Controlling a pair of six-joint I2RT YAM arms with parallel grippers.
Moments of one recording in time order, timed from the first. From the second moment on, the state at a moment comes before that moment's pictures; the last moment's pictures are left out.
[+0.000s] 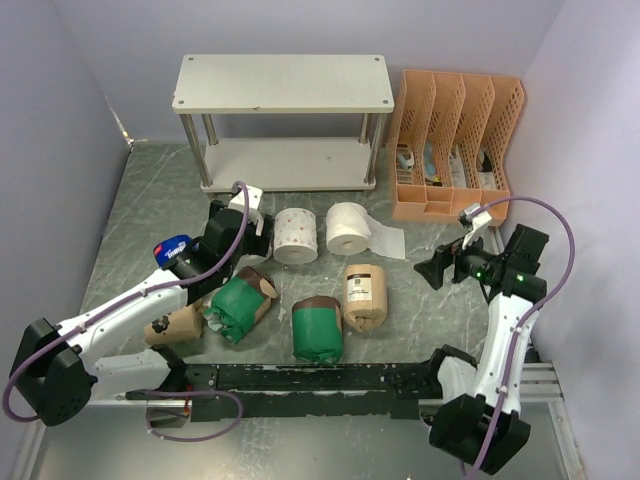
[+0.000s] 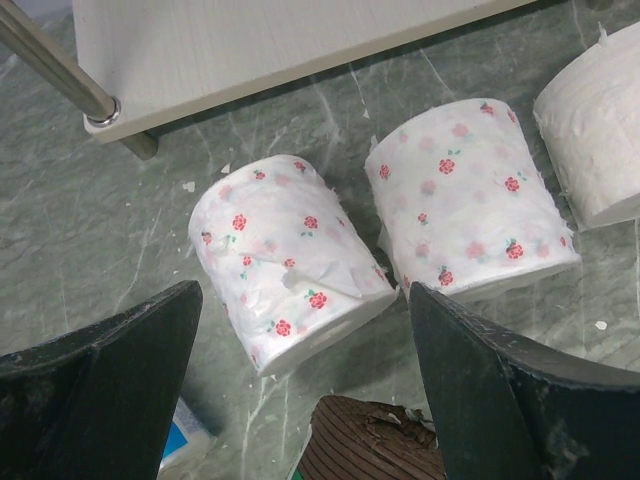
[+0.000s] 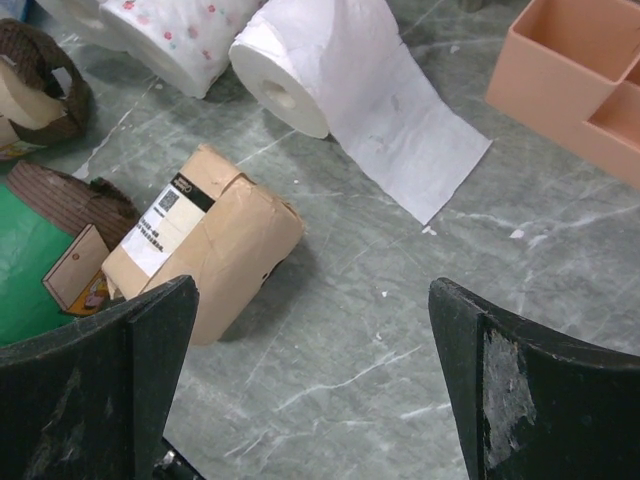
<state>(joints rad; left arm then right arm) -0.70 1.14 0.78 -0.08 -0.48 -0.08 -0.46 0.85 0.84 -0.83 -0.99 -0.60</state>
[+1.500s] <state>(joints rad) -0.67 1.25 0.81 -0.10 -0.71 -0.08 0.37 1.62 1.19 -0.47 -0.20 -0.59</state>
